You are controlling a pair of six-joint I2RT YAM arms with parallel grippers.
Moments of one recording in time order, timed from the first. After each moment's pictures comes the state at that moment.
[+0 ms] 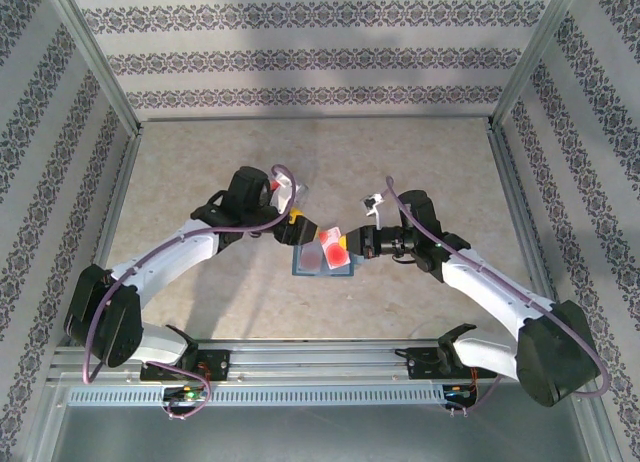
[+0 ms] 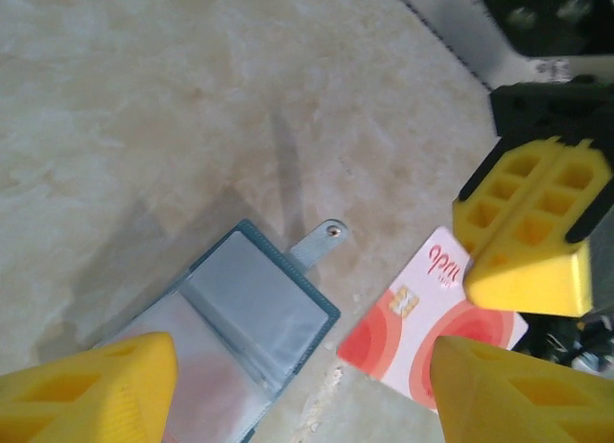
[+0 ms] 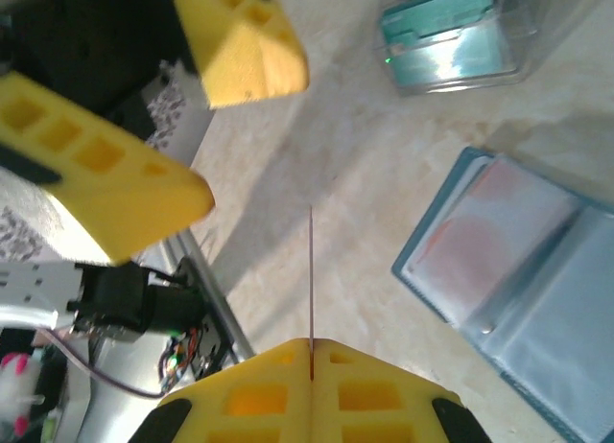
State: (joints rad) left arm -0.49 1.40 0.98 -0.28 0.63 -0.09; right arm 0.45 1.16 0.65 -0.11 -0.81 0.51
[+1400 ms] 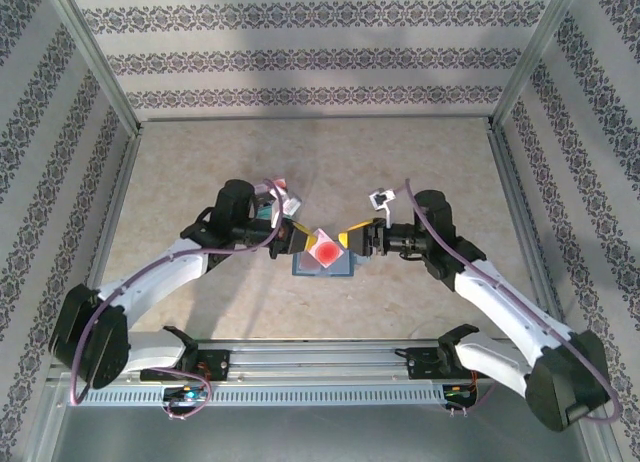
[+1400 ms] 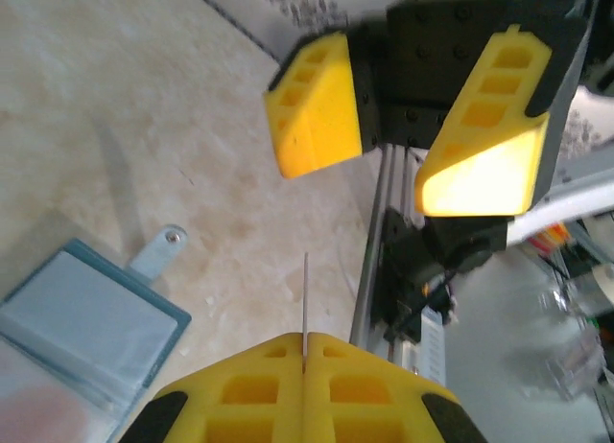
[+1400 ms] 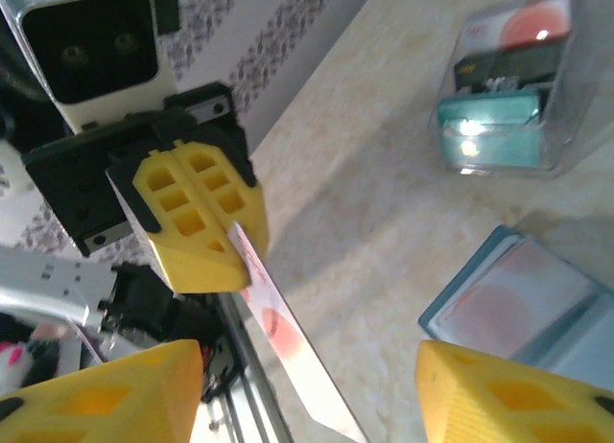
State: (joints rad) left arm -0.50 1.24 0.77 0.00 0.88 -0.24; right arm 0.42 0.99 0.63 -0.05 -0.80 0.48
